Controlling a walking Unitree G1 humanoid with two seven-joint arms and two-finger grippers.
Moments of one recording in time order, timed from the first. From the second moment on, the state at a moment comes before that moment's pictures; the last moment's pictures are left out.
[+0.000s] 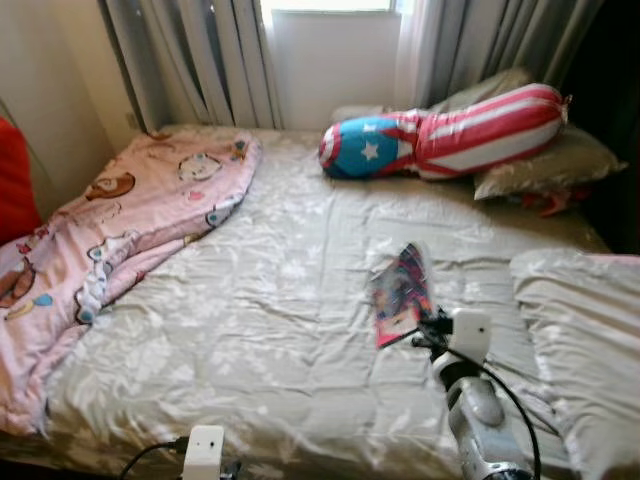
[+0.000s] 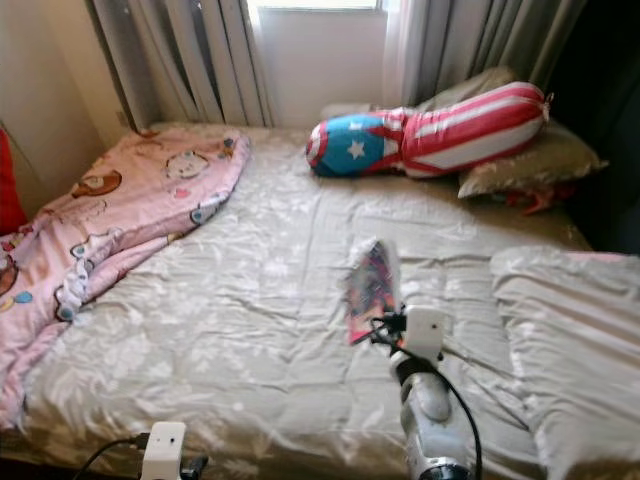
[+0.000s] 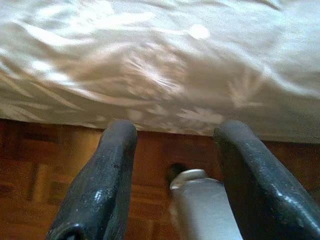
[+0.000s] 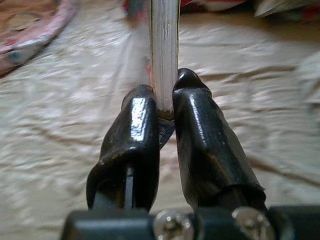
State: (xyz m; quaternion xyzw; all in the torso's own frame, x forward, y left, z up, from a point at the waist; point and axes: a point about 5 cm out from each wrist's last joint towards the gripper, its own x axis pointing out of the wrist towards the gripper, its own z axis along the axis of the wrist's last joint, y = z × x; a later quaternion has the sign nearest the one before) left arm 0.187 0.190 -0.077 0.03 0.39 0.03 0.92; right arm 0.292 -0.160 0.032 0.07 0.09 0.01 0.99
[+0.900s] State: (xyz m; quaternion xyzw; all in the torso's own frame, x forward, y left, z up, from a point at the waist) left arm 0.182 0.204 -0.077 0.03 0.39 0.04 0.92; right arm 0.295 -0.154 0.034 0.07 0.09 0.01 0.99
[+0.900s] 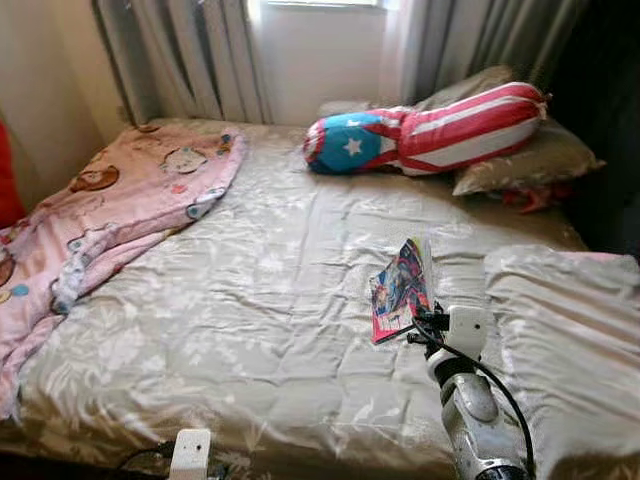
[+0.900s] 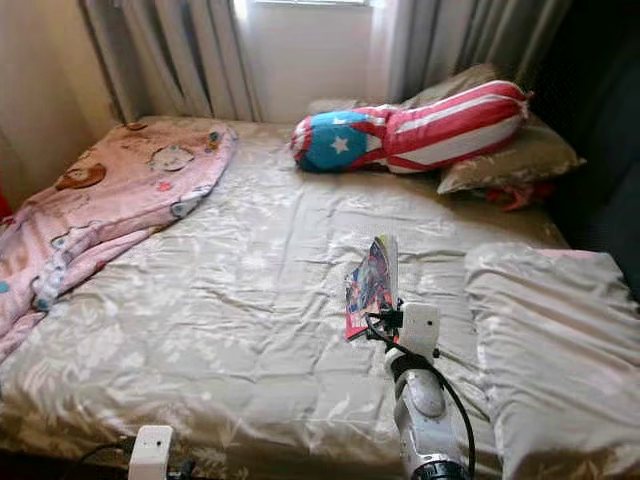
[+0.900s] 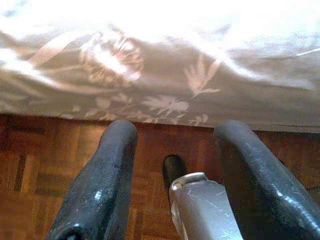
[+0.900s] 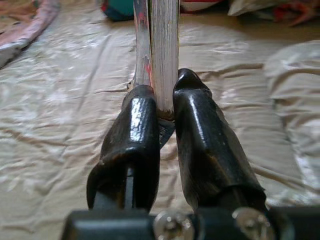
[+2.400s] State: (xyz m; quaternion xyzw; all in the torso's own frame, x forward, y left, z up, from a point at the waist) left arm 0.177 0.212 -0.079 0.03 0.41 0.05 0.91; right arm 0.299 -0.142 0.035 0.07 0.09 0.02 0.99
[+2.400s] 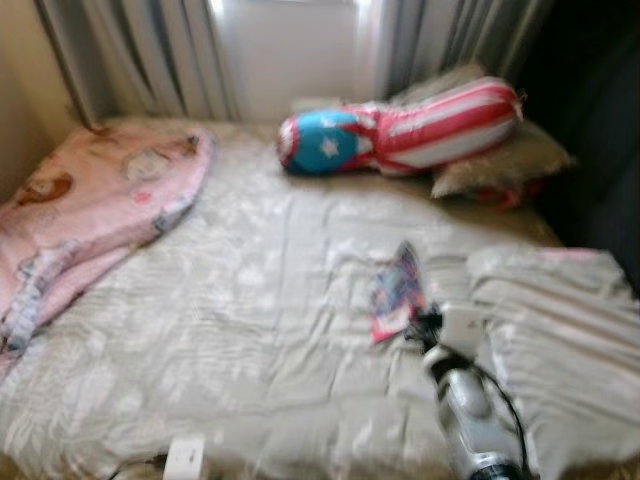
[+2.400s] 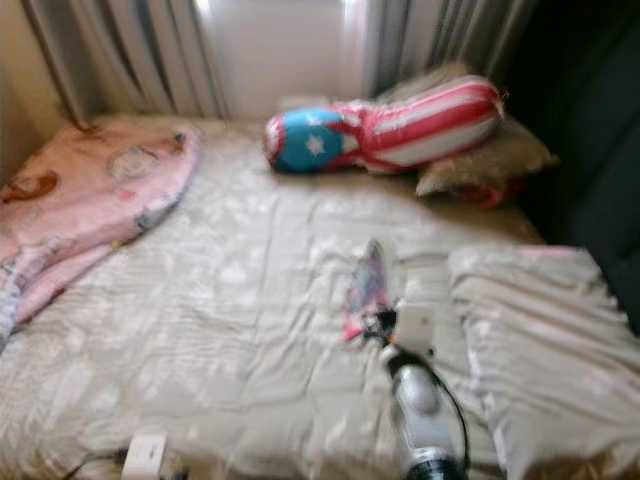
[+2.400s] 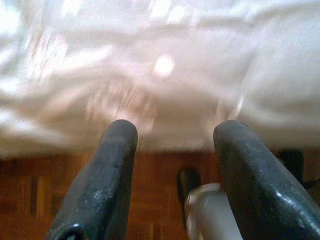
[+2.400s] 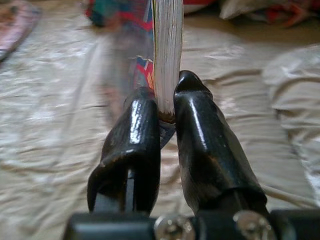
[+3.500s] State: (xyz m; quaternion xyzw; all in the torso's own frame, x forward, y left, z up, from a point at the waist) left arm 0.244 0.213 0.003 -0.01 0.08 0.04 1.00; right arm 0.283 -0.155 0.024 0.07 0.10 0.01 0.99
